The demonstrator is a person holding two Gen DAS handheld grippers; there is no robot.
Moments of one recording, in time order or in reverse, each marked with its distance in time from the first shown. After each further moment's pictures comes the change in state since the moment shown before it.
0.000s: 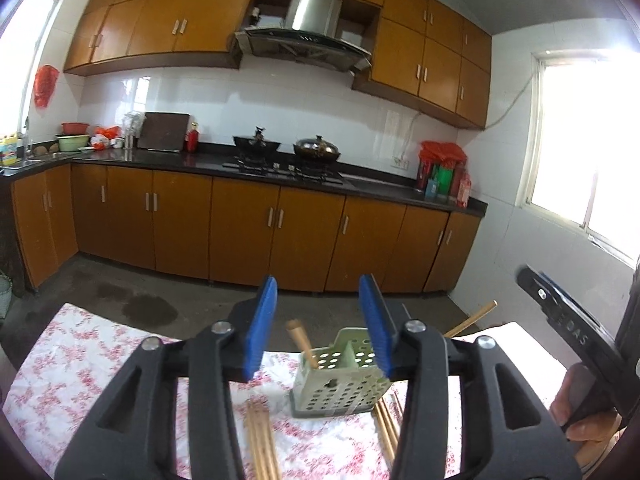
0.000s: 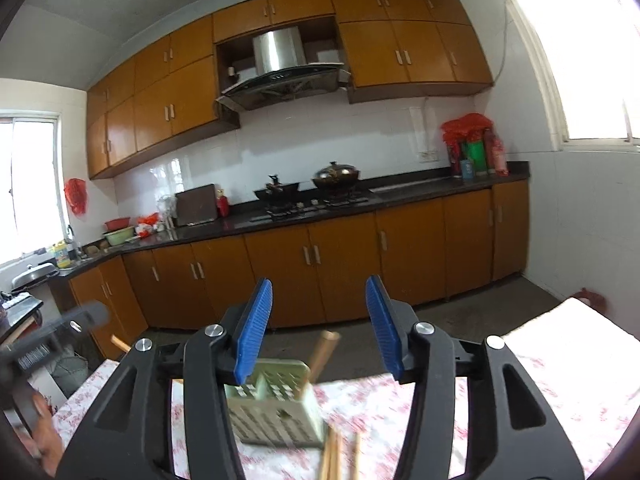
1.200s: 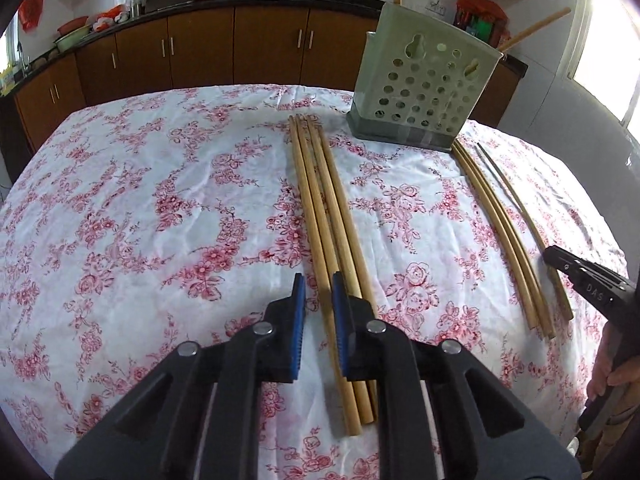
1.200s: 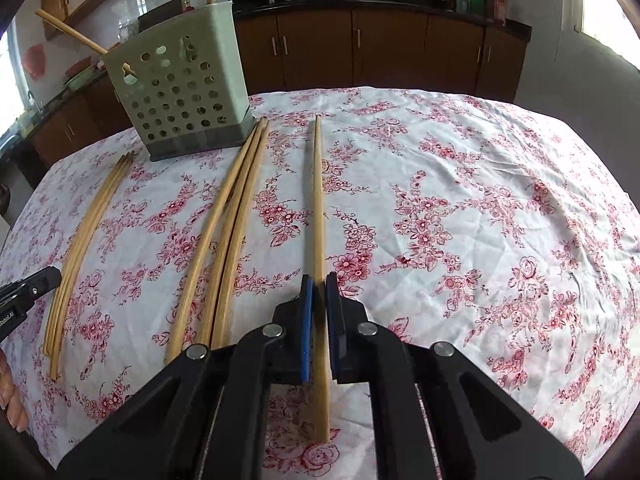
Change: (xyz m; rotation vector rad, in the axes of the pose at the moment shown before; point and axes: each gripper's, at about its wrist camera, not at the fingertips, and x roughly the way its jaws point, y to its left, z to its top) left arm 0.016 0.041 -0.214 0.015 0.586 0.103; right arm 0.036 -0.035 -0.211 -0.073 0.644 -0.086
